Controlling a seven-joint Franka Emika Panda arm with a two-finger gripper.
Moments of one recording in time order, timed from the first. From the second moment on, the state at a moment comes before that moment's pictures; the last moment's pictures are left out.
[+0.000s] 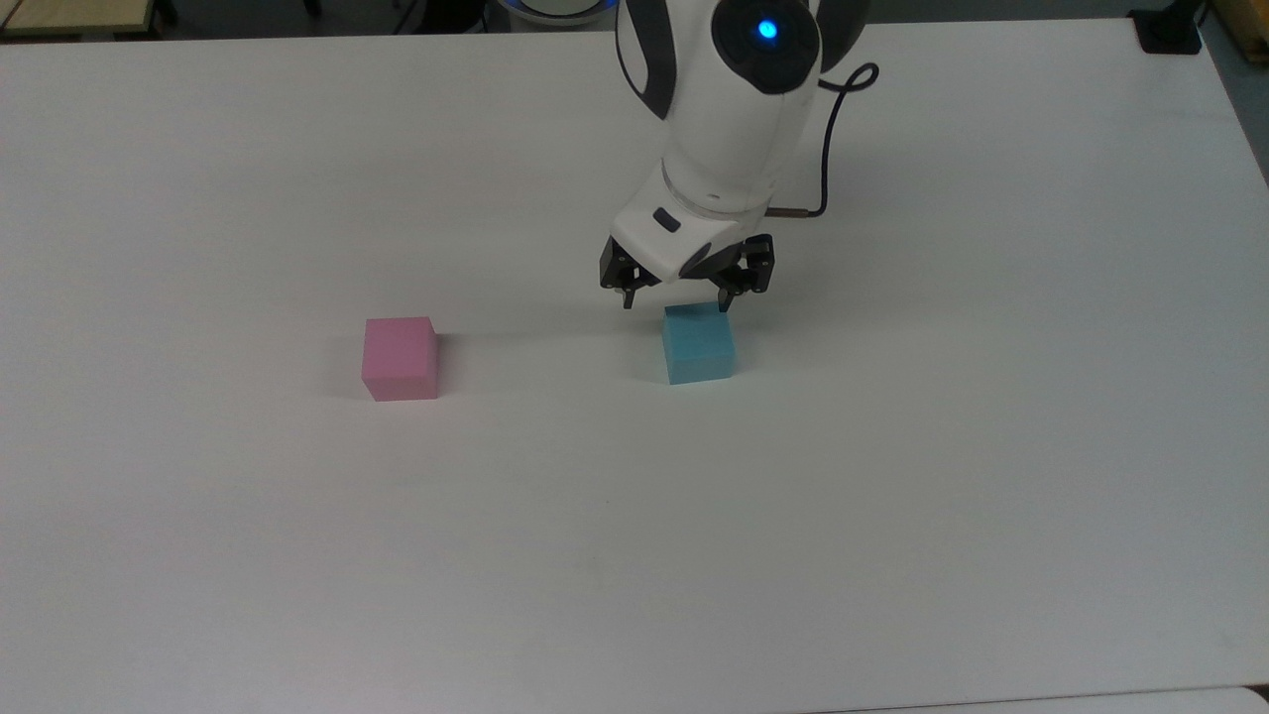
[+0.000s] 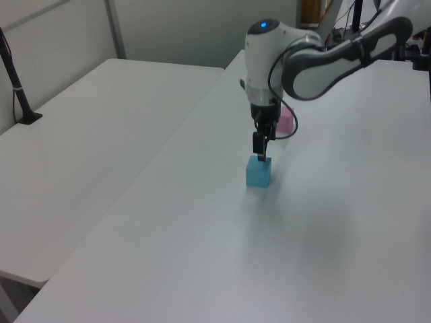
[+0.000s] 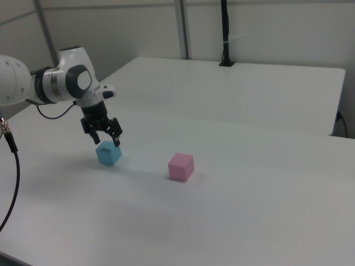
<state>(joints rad) 0.20 0.43 0.08 -1.62 -0.18 2.03 0.30</state>
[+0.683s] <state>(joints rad) 0.22 0.46 0.08 -1.64 -0.19 2.04 0.31</state>
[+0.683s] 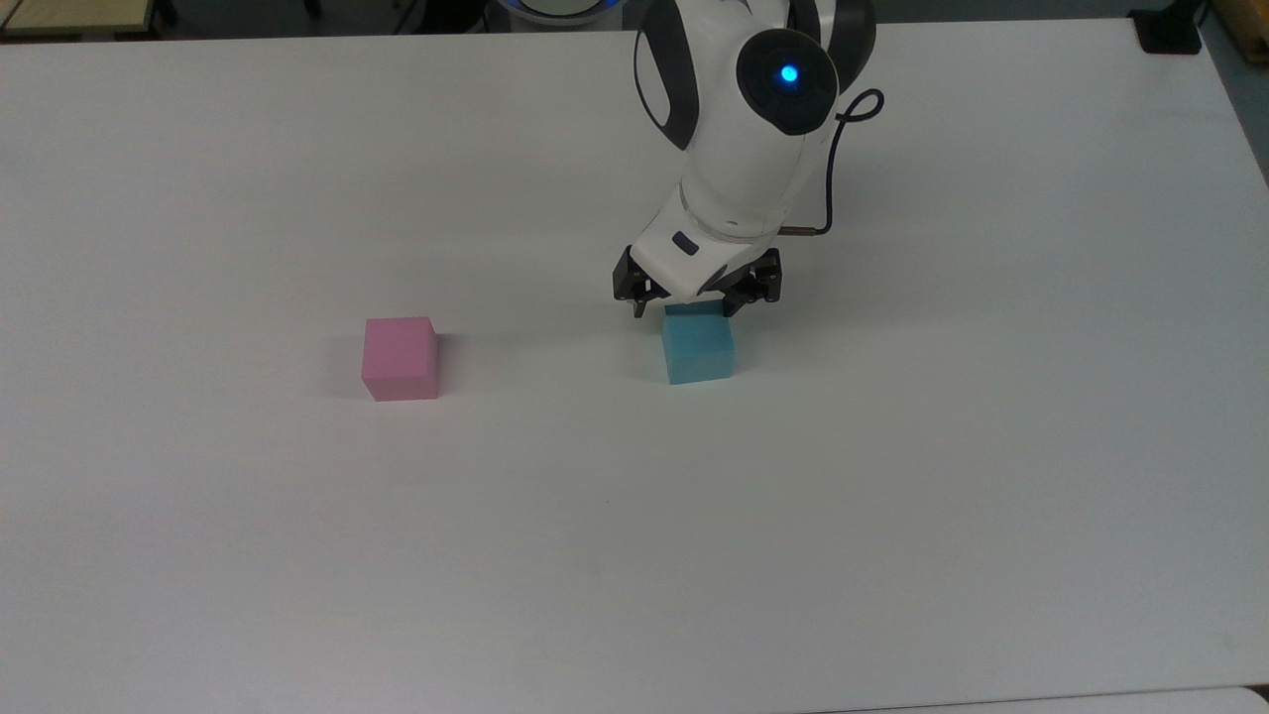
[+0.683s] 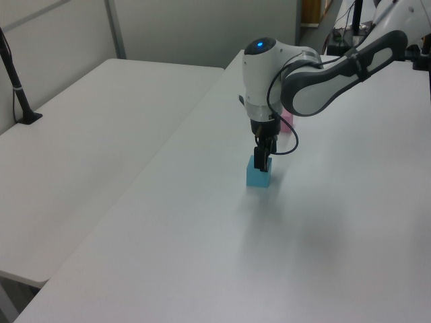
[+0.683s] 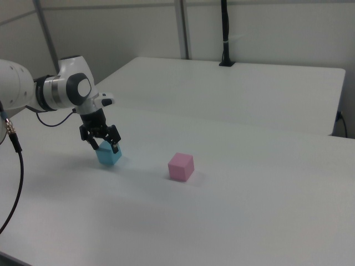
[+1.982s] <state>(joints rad) 0.22 0.47 0.10 -1.61 -0.19 2.04 0.33</state>
